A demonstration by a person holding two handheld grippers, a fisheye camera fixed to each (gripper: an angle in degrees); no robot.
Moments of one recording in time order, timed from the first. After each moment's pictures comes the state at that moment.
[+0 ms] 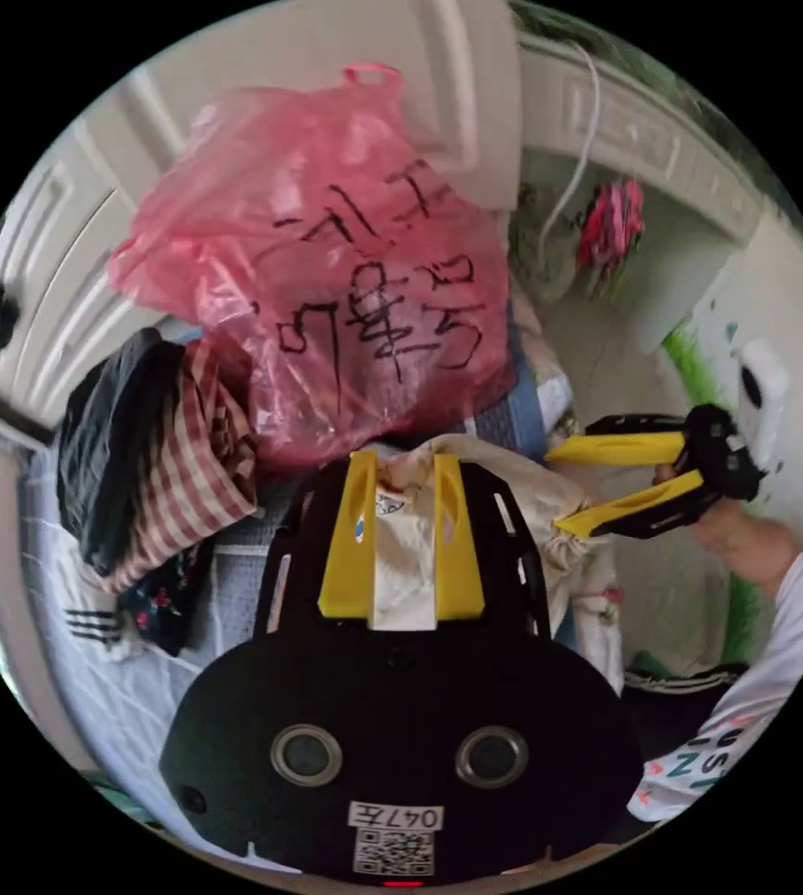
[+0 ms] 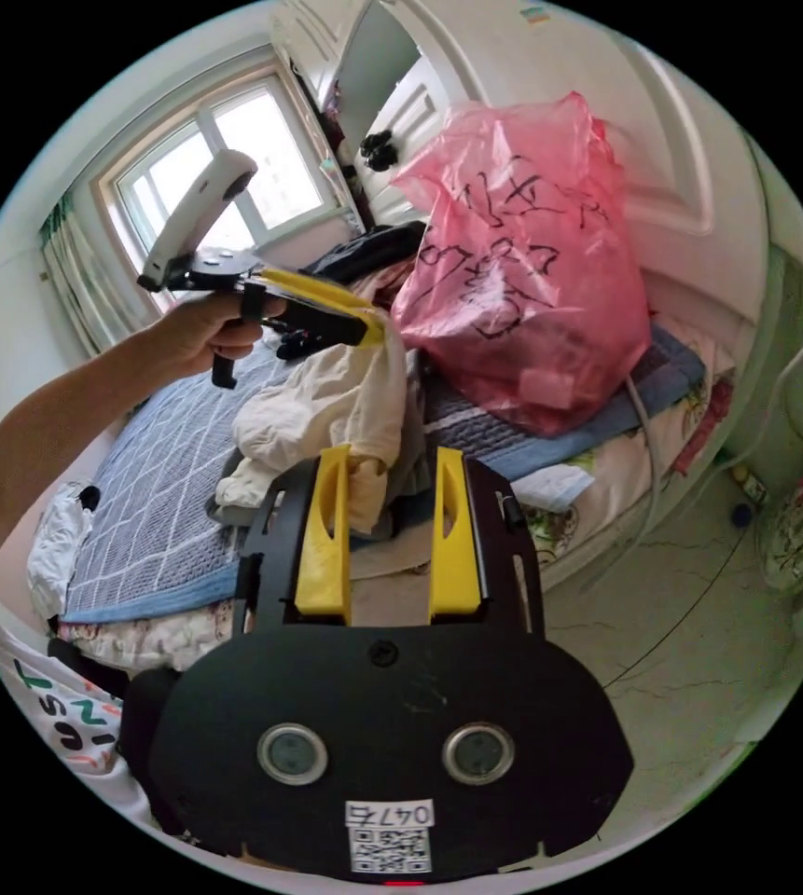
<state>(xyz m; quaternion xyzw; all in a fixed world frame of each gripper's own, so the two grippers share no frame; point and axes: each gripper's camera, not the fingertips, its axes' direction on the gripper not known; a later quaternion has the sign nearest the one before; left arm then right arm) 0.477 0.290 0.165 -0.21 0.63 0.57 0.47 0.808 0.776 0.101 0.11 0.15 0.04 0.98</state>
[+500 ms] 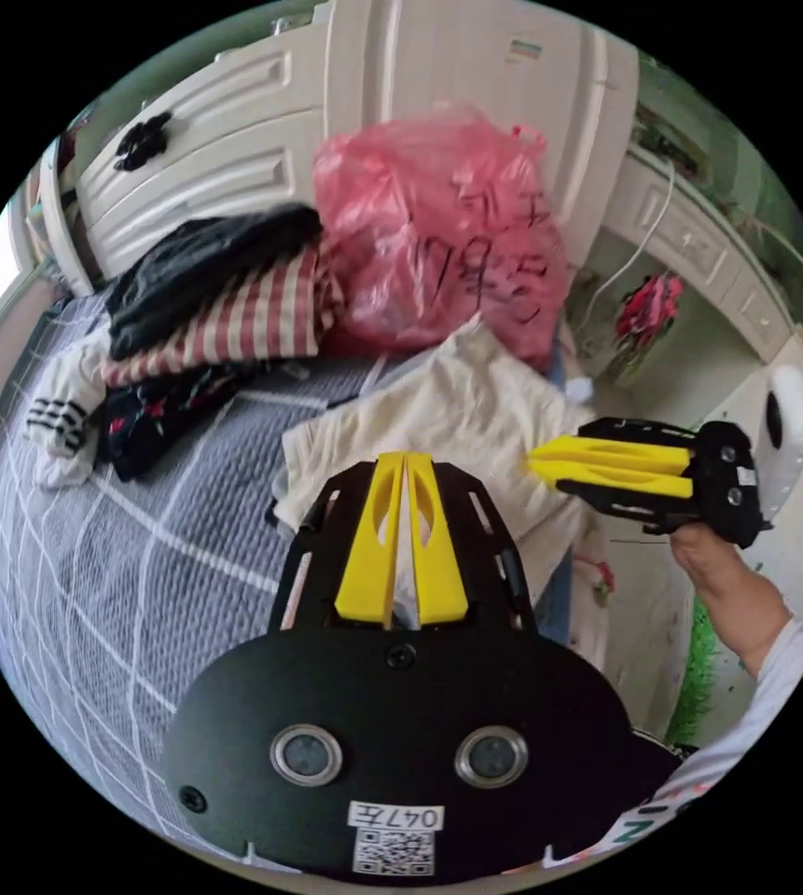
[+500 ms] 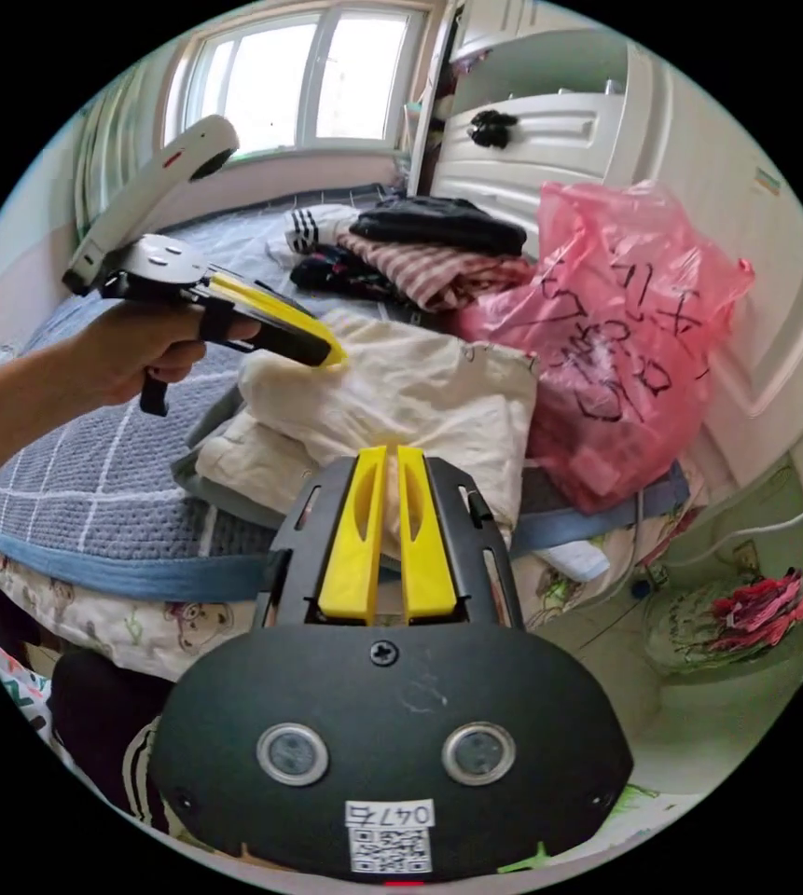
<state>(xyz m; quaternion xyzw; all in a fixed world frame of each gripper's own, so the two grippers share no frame) 0.314 0.373 0.250 -0.28 0.60 0.47 0.58 0.639 0.712 0.149 0.02 0.30 -0.09 0.95</state>
